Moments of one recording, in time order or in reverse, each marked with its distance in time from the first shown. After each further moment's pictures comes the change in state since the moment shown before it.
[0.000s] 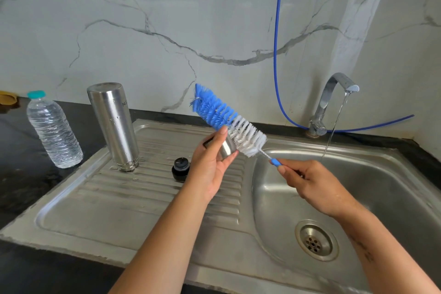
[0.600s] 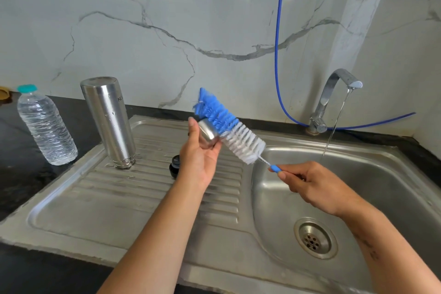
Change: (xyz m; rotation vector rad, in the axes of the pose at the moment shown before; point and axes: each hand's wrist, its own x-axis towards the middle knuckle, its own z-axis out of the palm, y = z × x) left_hand 0.023 0.006 -0.008 -0.293 0.150 0.045; right_hand 0.006 0.006 -0.001 -0.047 -0.124 0.018
